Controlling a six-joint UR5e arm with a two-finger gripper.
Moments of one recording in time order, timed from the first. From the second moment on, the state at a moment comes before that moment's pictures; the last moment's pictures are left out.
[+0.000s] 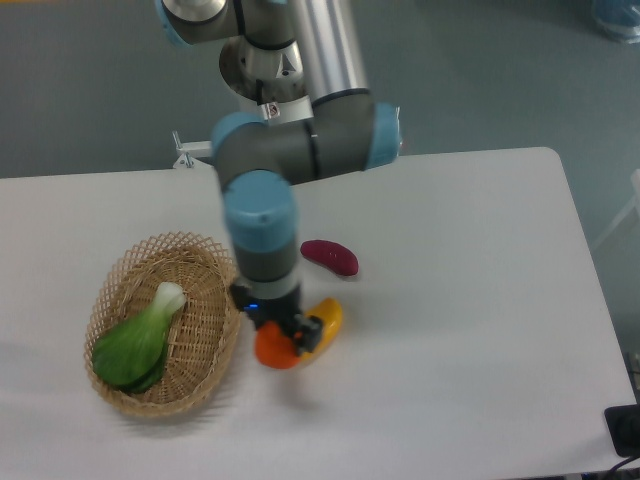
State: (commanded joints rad) arm 2.10 -1.98 -1.65 -0.93 1.57 0.79
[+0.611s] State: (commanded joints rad) arm 1.97 -2.06 -1.58 -0.92 1.58 0.75
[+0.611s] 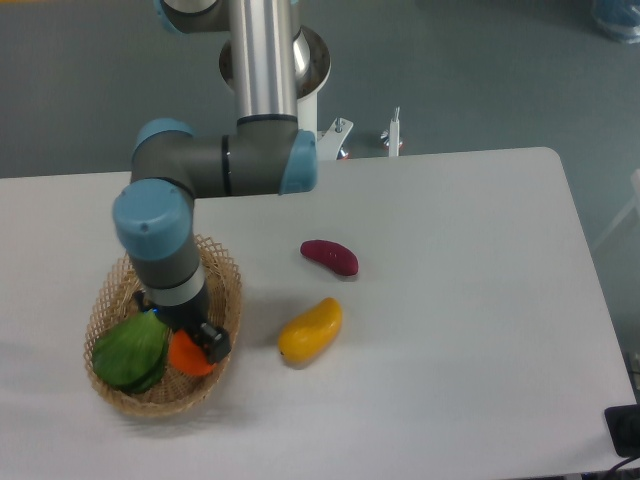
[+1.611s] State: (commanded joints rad) arm 2.12 -1.96 -1.64 -0.85 1.58 0.70
